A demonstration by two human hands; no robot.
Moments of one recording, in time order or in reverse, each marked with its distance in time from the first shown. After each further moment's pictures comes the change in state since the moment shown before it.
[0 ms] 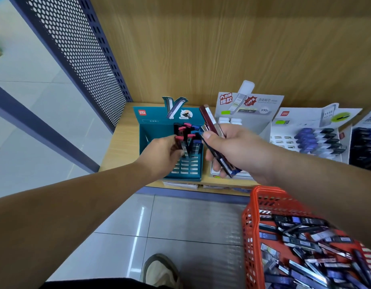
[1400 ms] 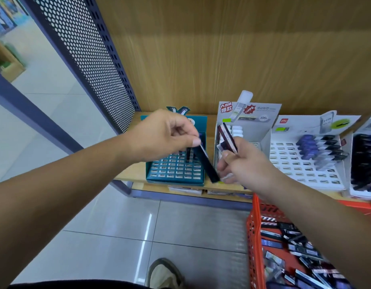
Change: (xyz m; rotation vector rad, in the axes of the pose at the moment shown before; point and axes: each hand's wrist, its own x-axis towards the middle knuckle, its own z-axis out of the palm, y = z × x) left_hand -0.016 0.074 -0.084 -0.287 -0.086 0.115; right_hand -0.007 0.035 -0.002 0.060 0.145 -0.029
